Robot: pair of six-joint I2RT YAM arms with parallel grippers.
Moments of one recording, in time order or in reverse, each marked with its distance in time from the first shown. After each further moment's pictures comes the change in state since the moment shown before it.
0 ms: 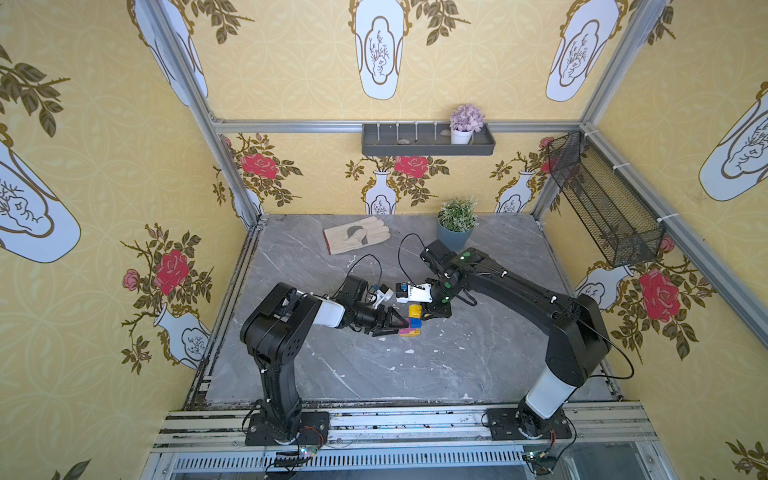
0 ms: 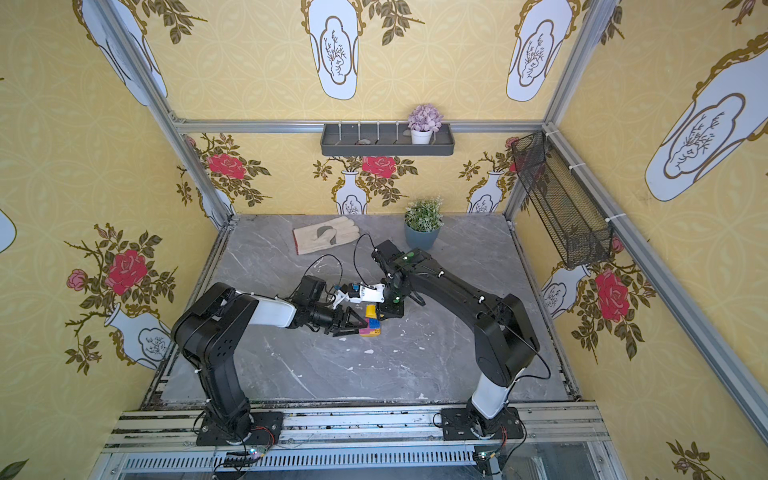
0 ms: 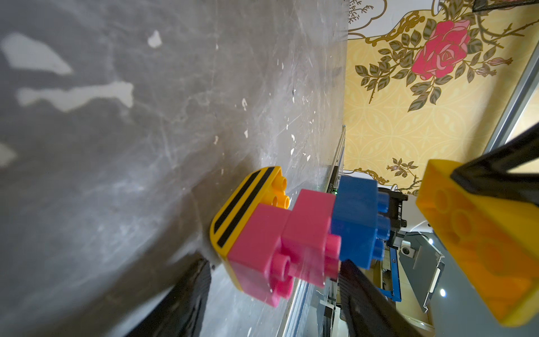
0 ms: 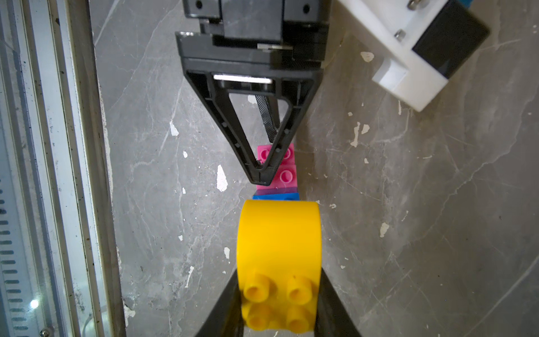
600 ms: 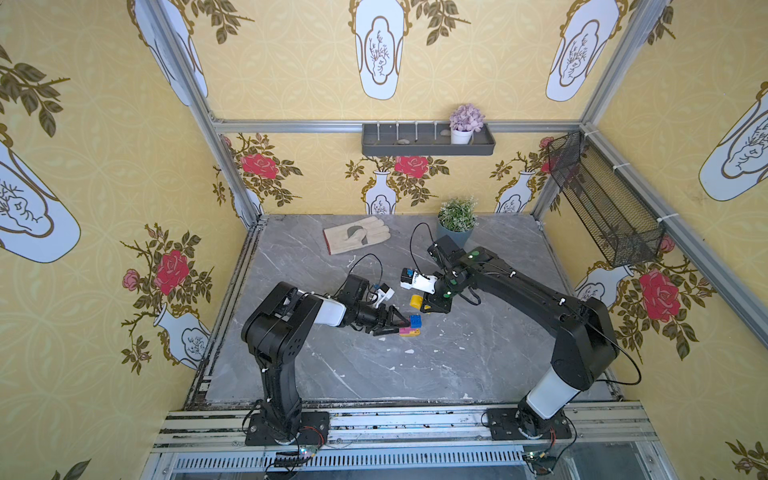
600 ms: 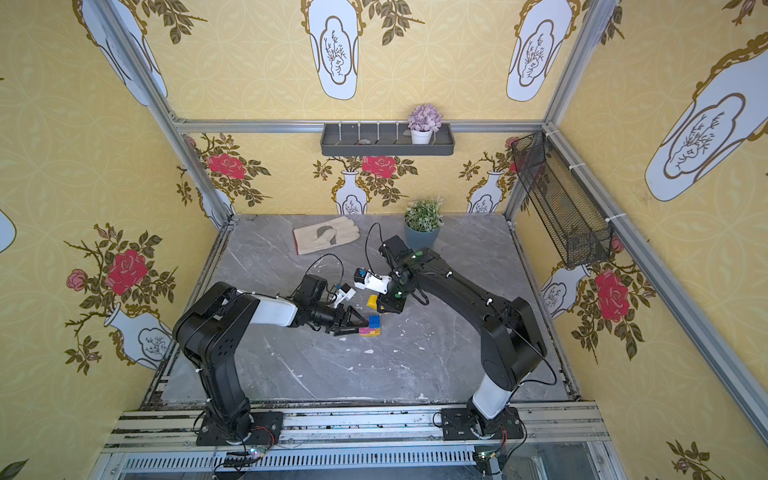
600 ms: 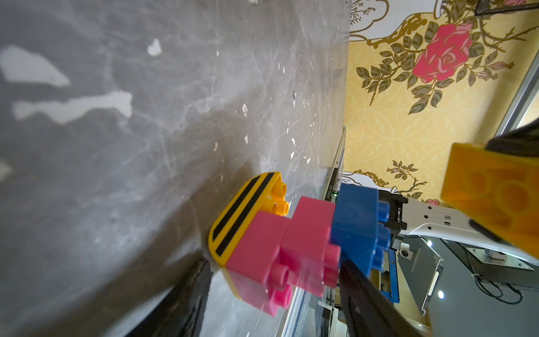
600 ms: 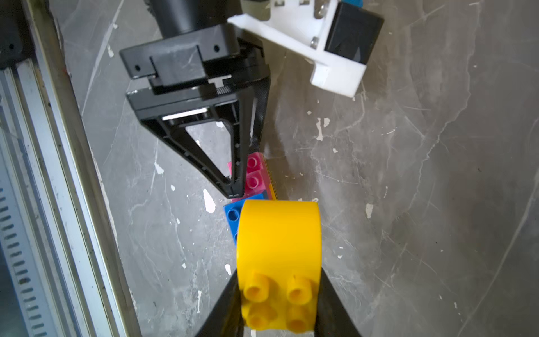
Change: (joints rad) left arm -0.004 0.010 0.015 -0.003 -0.003 -0.011; right arm -0.048 -0.046 -0.031 0.071 -0.005 0.196
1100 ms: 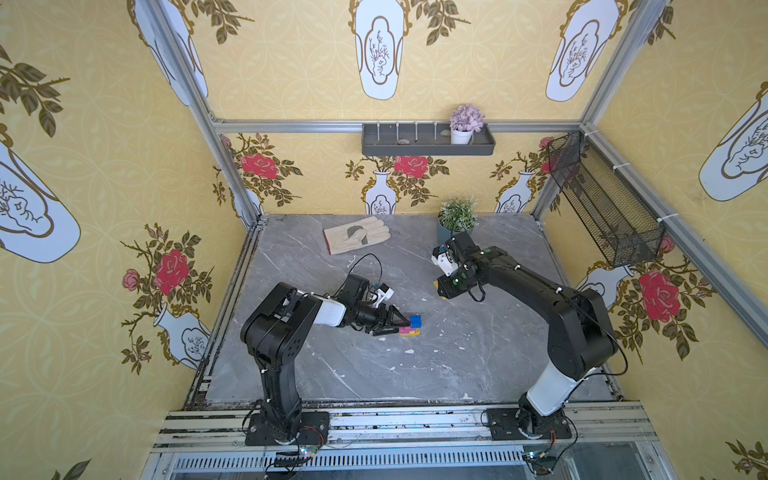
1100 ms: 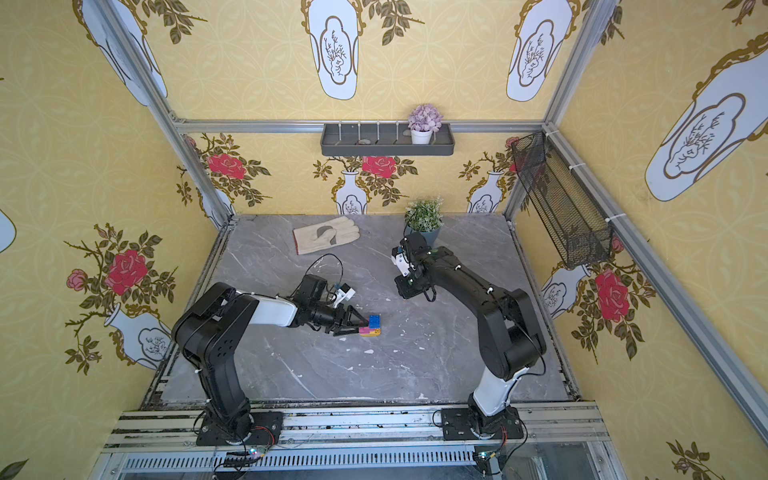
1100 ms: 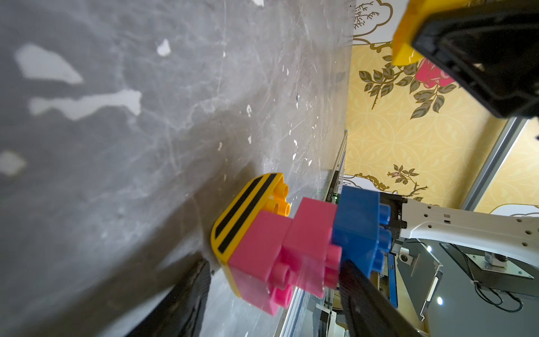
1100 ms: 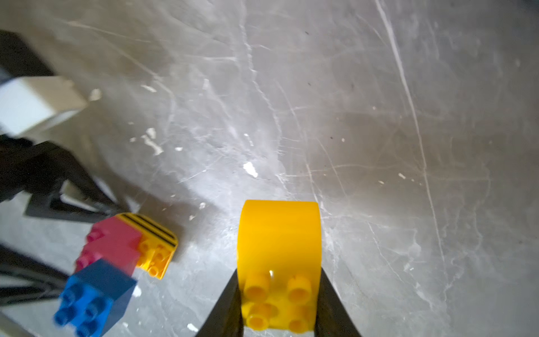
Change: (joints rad) left arm -0.005 -0.006 0.004 -0.005 -0.012 -0.026; right arm -0.166 0.021 -0.079 0.172 0.127 0.531
